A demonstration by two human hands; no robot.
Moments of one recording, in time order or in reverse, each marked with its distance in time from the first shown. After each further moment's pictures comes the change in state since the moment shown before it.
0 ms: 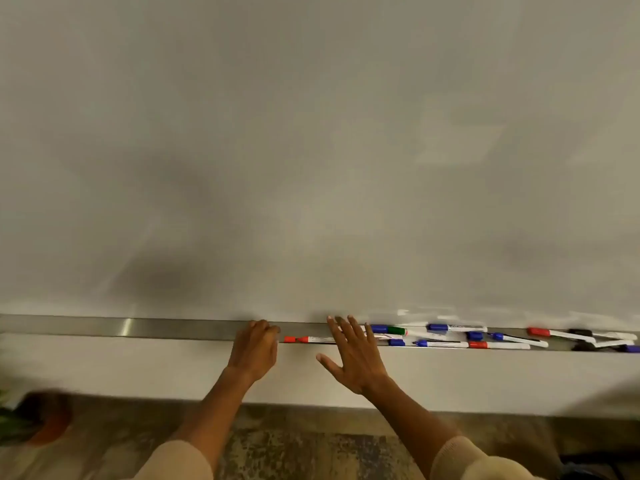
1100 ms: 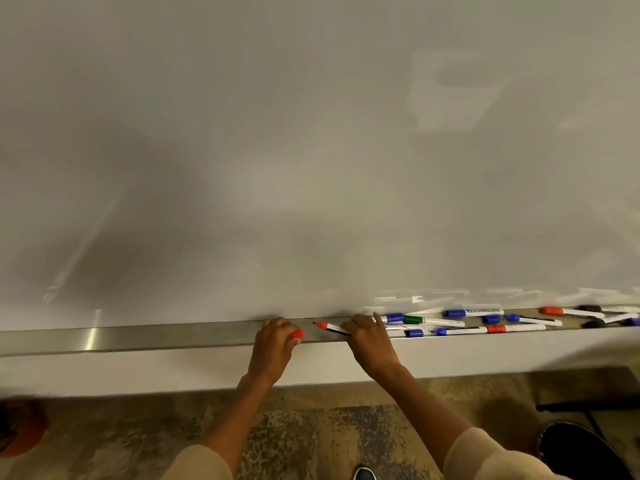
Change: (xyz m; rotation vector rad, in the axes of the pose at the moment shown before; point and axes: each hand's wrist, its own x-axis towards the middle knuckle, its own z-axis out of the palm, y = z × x) left_hand 0.046 -0.031 0.067 -0.490 0.047 0.061; right_hand 0.049 -0.001 0.031 -0.047 0.110 0.062
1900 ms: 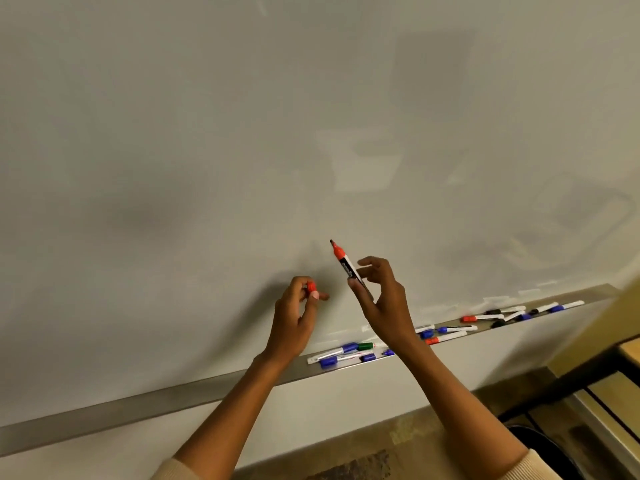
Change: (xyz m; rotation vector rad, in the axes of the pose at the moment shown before) left_hand 0.034 0.189 -0.088 -0.608 0.166 0.437; right_hand -0.036 -0.007 -0.227 0.721 0.707 0.123
